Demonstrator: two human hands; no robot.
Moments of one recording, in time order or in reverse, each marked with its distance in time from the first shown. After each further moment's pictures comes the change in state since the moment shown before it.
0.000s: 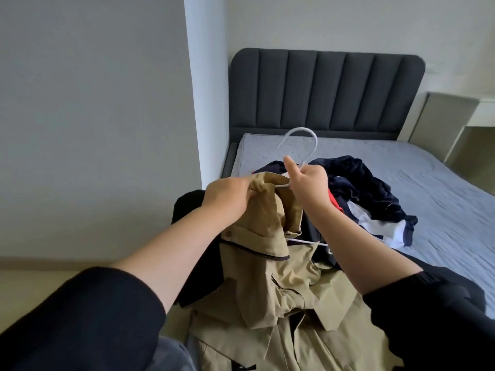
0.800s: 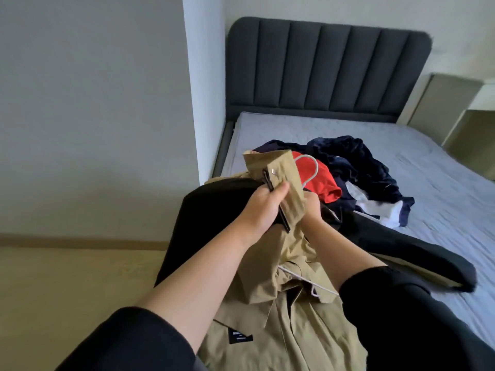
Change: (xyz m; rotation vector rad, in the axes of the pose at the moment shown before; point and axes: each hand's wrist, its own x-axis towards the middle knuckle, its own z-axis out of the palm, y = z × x) left_hand -0.057 0.060 0.036 -1.460 -0.225 -0.296; right_hand -0.034 0.108 0.016 -0.090 -0.066 0.380
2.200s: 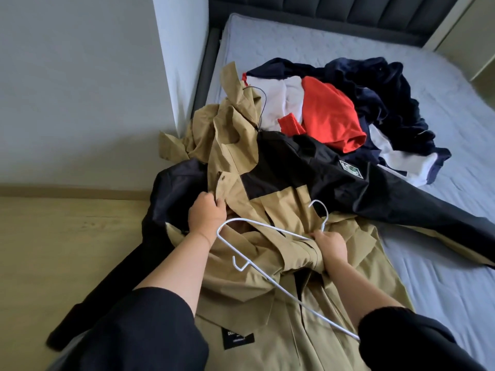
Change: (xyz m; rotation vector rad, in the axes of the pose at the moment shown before) left_hand 0.087 -0.246 -0.111 0.923 0.362 -0.311; right_hand 0.017 0.224 0.010 -0.444 0.027 0.508
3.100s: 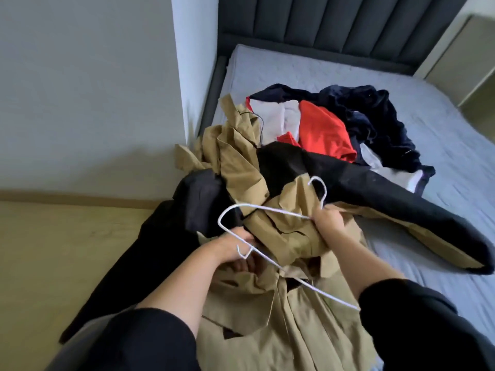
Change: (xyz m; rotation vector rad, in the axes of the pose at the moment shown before) left_hand -0.066 0.031 -0.022 -0.145 -0.793 0.180; right_hand -0.007 -0.072 -0.042 0.025 0.063 -0.165
